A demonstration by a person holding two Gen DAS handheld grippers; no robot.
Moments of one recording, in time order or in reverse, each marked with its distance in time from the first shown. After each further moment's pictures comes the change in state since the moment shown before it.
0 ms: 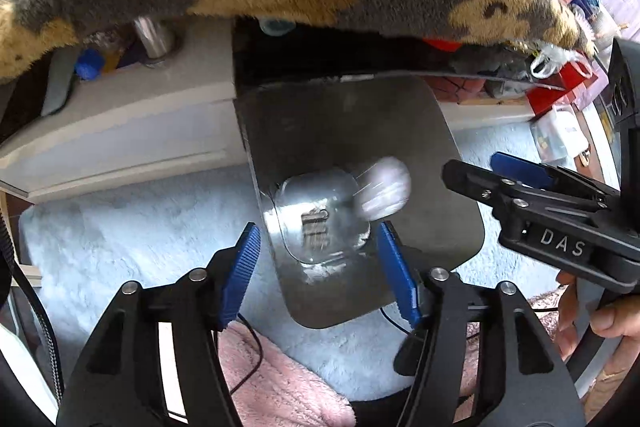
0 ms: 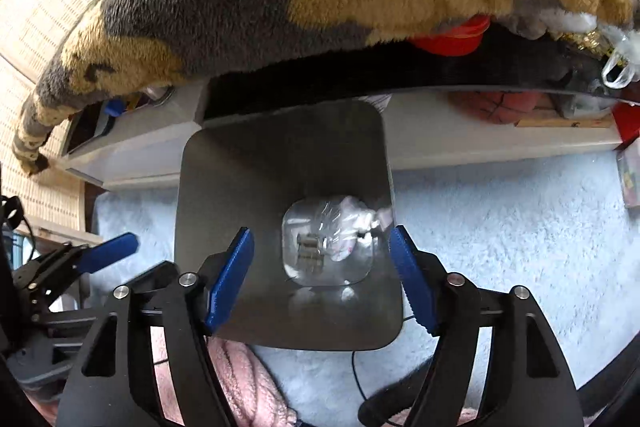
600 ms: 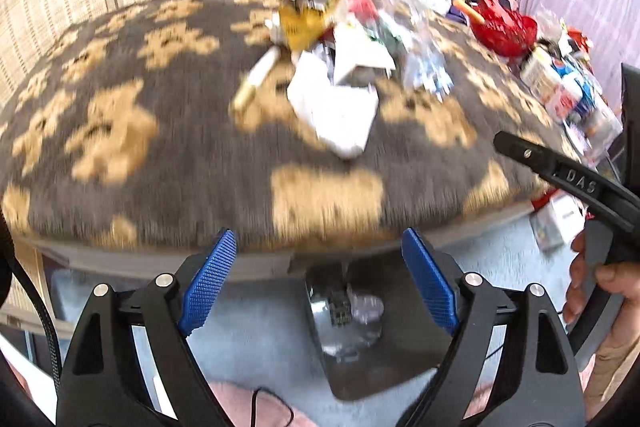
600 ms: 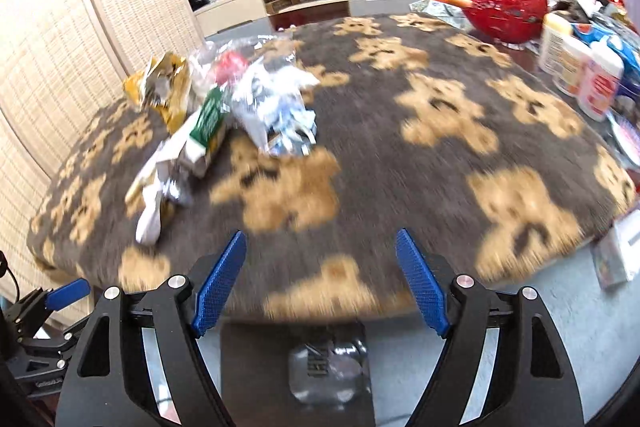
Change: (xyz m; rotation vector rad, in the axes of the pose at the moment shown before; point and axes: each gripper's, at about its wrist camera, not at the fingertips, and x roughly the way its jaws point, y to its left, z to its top) left arm -0.111 0.028 0.106 -0.038 -0.301 0.057; right arm -0.096 0.012 0.132 0.001 -0.369 -0.007
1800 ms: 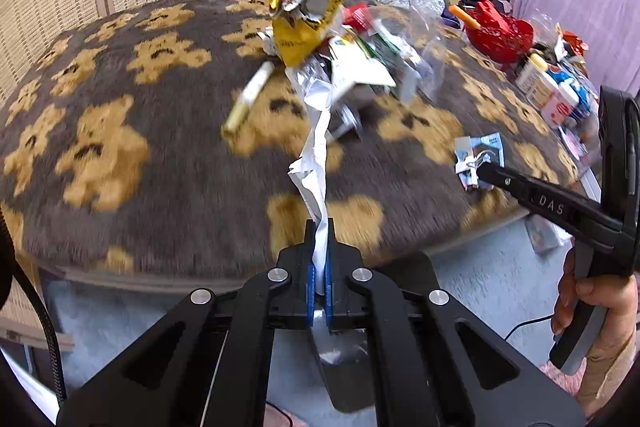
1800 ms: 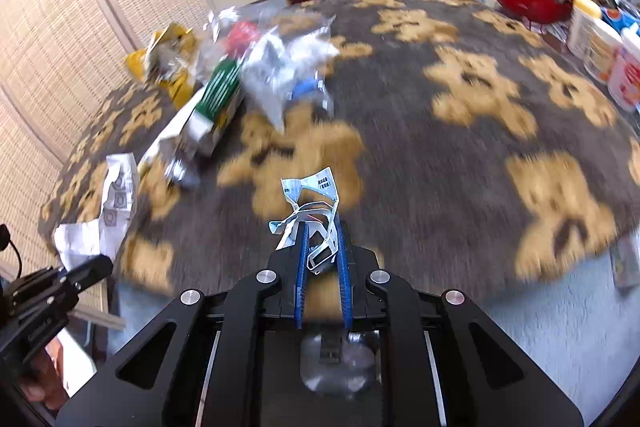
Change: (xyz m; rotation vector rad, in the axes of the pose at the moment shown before) left arm -0.003 0.004 0.000 0.013 -0.003 -0.039; right arm 0.012 0.002 -0.014 -0.013 0.092 0.069
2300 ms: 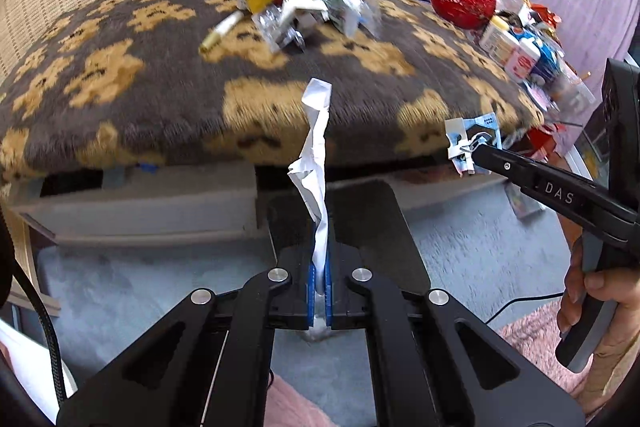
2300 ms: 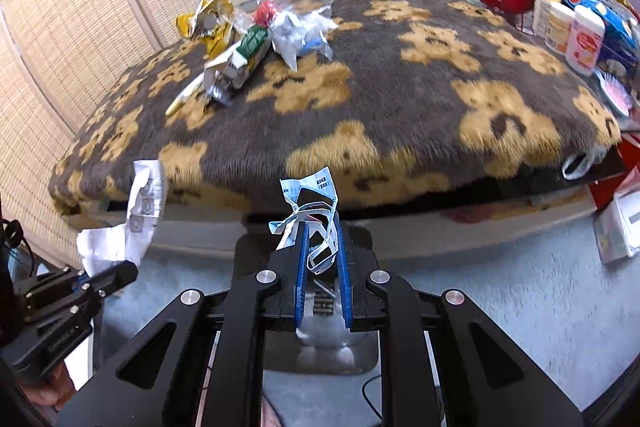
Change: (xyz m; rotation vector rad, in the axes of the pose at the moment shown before) left arm -0.037 -0.038 -0.093 0.026 0.037 -0.043; right arm -0.063 0.001 -0.082 -0.029 0.001 -0.022
